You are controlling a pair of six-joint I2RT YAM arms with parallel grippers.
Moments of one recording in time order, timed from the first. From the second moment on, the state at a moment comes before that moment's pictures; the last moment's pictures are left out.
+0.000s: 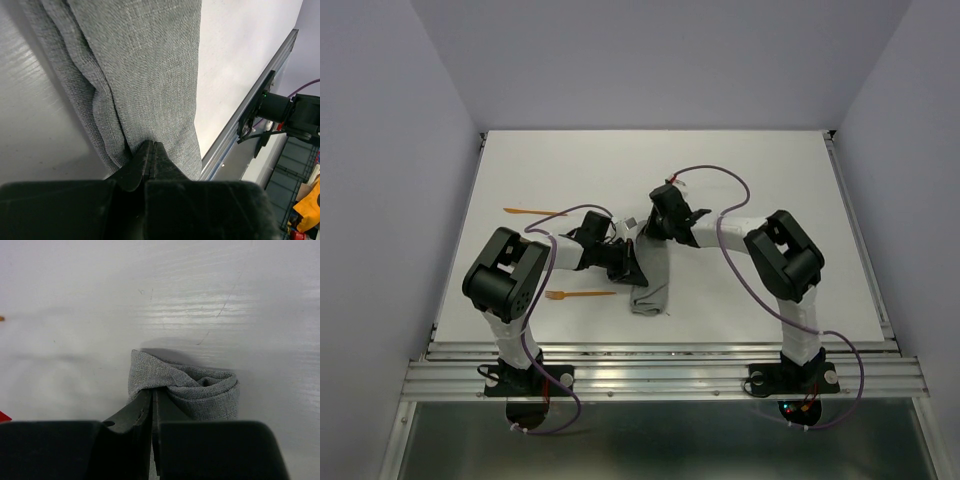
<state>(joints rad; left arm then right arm) -0.48 1.77 0.77 0.03 0.76 -0.56 0.68 2.04 1.29 0.01 0.15 0.83</state>
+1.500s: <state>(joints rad) -0.48 1.77 0.77 0.03 0.76 -0.56 0.68 1.95 1.14 0.16 0.03 0.92</state>
